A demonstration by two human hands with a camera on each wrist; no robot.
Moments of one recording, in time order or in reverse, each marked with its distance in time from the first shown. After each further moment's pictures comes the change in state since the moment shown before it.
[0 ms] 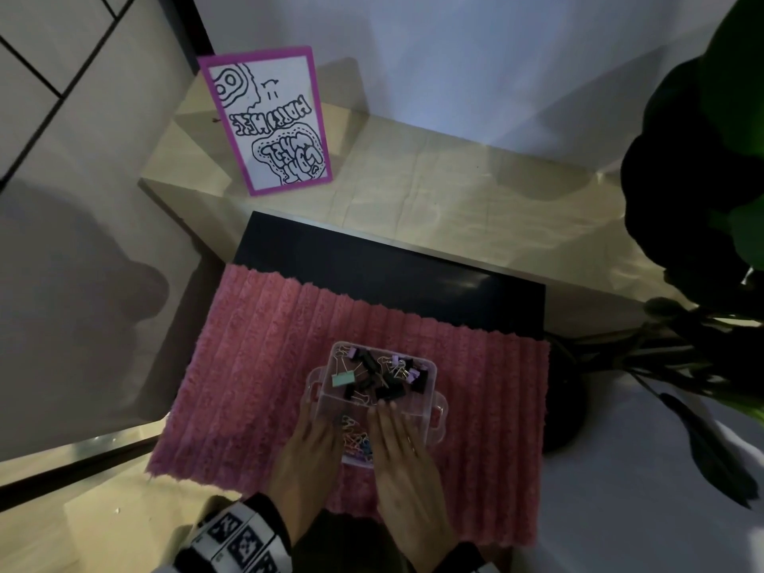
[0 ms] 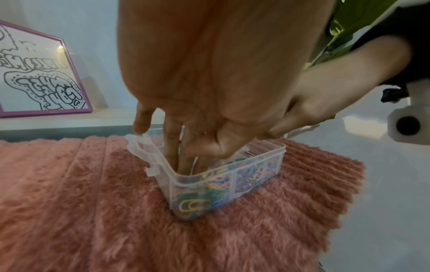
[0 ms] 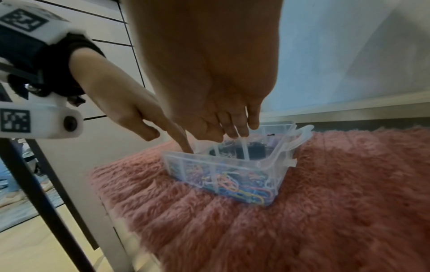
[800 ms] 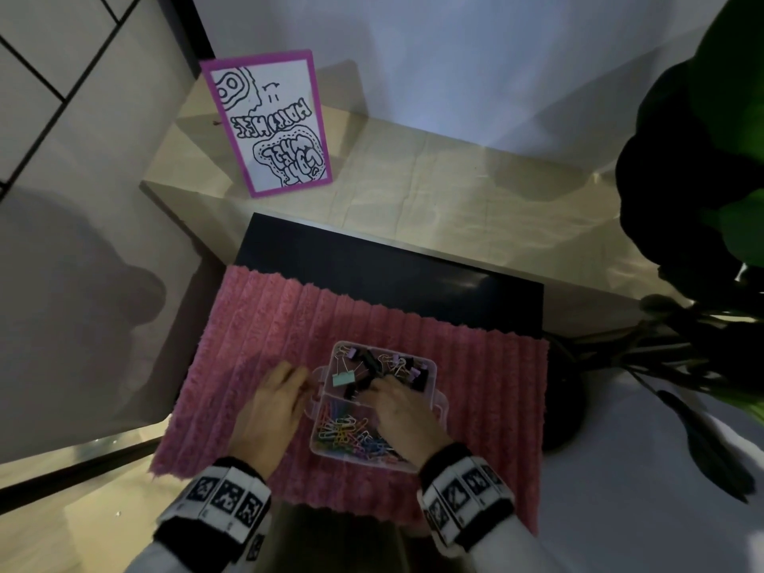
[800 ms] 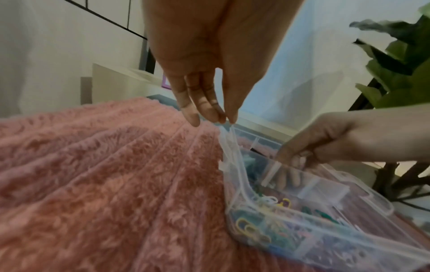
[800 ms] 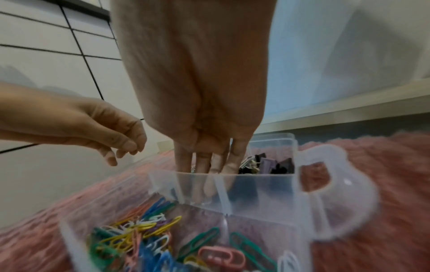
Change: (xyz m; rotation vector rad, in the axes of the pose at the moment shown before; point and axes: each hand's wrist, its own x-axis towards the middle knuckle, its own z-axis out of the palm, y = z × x) left_hand 0.004 -0.058 -0.009 -0.889 0.341 -0.316; right_hand 0.068 0.018 -0.035 0.323 -0.136 -0.194
